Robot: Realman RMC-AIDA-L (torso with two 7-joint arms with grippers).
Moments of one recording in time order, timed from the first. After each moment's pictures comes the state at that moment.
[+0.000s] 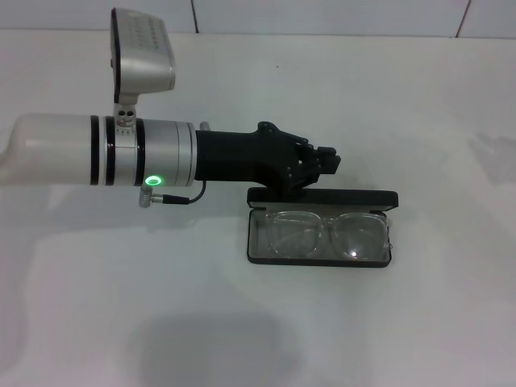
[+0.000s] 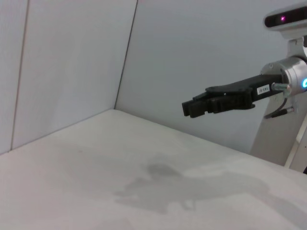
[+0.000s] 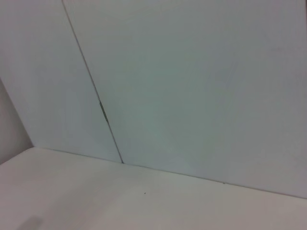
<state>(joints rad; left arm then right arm) -0.82 -2.09 0.93 0.32 1.82 1.36 -1.30 0.32 2.01 -0.68 -1.11 -1.87 -1.43 1.82</state>
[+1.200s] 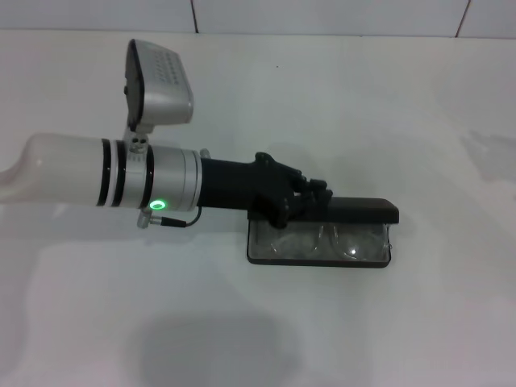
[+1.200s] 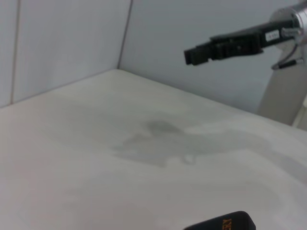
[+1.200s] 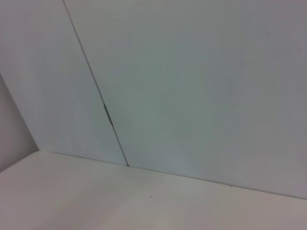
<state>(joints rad) -0.81 -2.10 1.04 0.28 1.81 1.27 -1.29 0.34 2.01 -0.68 -1.09 -1.87 -1.42 1.83</state>
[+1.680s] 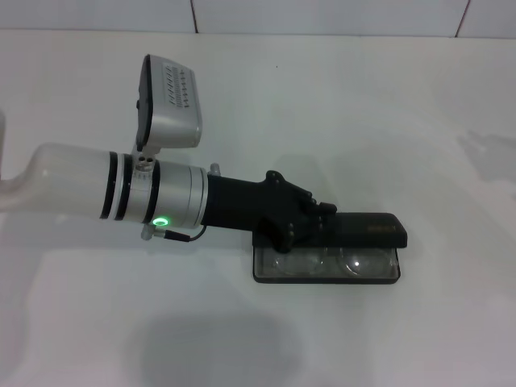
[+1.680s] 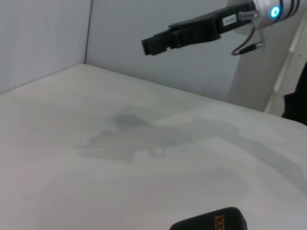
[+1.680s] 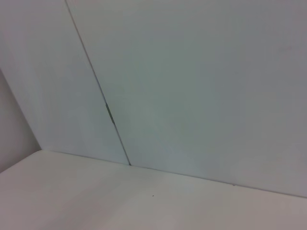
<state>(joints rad) -0.81 -2.10 1.08 0.27 1.81 1.32 -1.21 0.35 2.01 -0.68 -1.08 -1.87 -1.42 1.82</state>
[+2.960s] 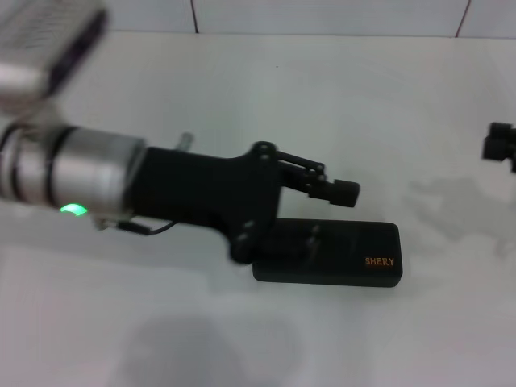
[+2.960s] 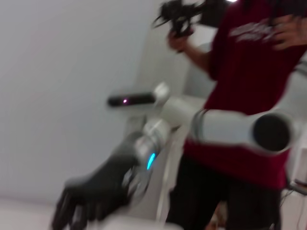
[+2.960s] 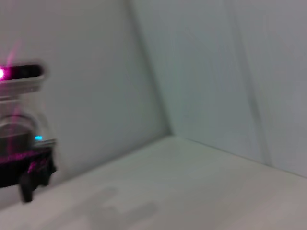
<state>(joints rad) -0.64 -2.08 1.10 0.66 1.62 1.86 -1.37 0.35 2.01 -0.68 -1.01 -1.81 -1.77 1.60</state>
